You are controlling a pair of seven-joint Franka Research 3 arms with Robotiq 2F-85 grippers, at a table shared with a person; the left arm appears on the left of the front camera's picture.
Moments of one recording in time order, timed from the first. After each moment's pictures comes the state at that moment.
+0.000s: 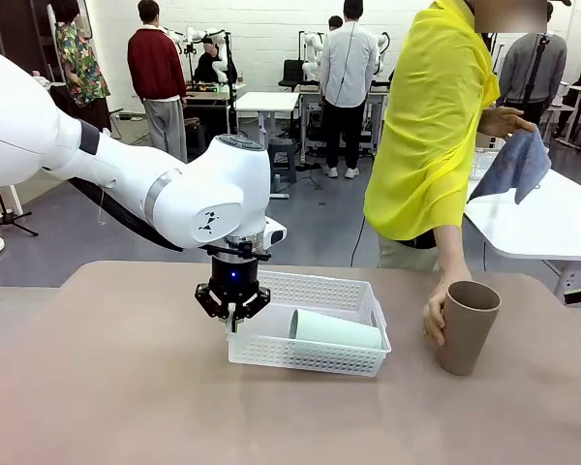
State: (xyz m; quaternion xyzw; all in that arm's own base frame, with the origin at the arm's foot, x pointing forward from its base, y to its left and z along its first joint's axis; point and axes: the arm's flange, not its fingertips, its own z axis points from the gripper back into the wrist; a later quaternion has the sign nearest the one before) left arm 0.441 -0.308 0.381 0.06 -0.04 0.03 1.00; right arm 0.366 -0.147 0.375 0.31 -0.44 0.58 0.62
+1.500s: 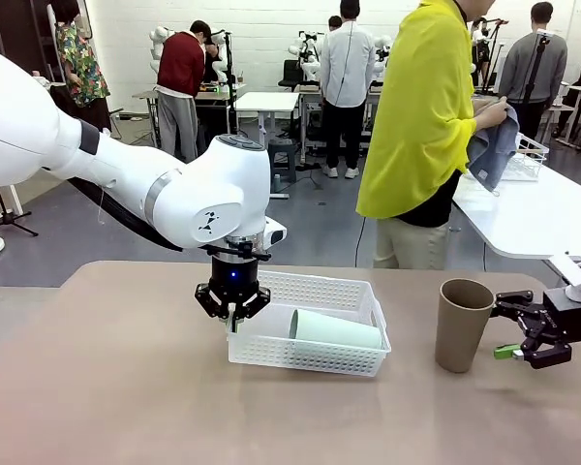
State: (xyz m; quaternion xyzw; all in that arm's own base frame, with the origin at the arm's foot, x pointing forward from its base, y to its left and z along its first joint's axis) left arm 0.441 -0.308 0.381 0.06 -0.04 0.03 1.00; right arm 0.448 -0.064 0.271 0.40 -0.43 0.58 0.56
